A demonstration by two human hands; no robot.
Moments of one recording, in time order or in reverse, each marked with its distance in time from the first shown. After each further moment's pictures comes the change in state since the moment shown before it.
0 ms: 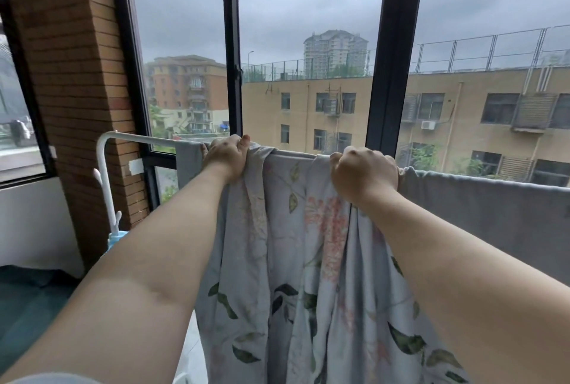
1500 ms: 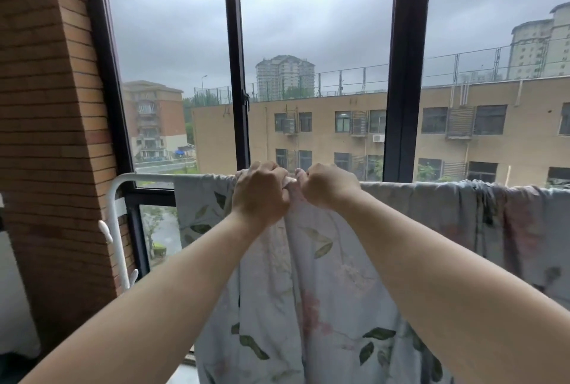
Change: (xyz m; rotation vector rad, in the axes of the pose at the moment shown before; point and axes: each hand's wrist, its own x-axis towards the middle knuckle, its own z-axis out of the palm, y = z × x) left_hand 0.039 -0.123 -0.046 -0.024 0.277 0.621; right_hand 0.072 -0.245 0.060 0.109 -0.204 0.106
